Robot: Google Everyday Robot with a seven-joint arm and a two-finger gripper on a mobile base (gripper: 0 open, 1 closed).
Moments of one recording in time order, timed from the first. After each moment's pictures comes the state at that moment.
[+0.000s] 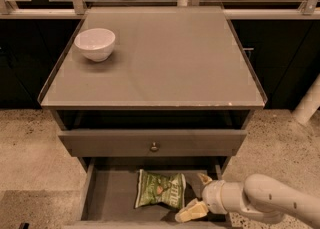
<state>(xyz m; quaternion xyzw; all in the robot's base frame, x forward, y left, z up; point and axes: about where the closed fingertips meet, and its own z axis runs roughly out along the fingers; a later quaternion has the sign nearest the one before) 0.424 -0.115 0.471 -0.39 0.82 0.28 0.32</state>
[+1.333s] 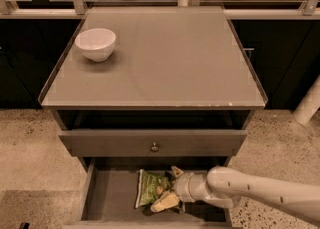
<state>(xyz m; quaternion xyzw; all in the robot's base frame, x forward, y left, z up) 0.479 -0.030 0.412 -0.43 0.79 0.28 0.34</state>
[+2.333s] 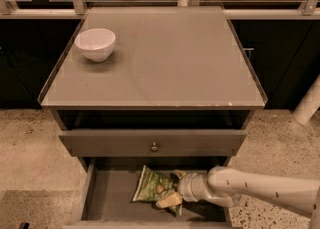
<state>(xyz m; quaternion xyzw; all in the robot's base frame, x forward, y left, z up) 0.490 -0.052 0.378 -0.42 0.81 0.25 0.31</state>
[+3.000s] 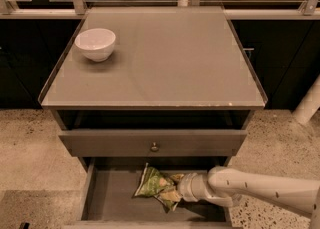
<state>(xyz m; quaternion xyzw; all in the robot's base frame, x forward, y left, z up) 0.490 -0.052 0.378 -0.42 0.81 0.25 0.31</state>
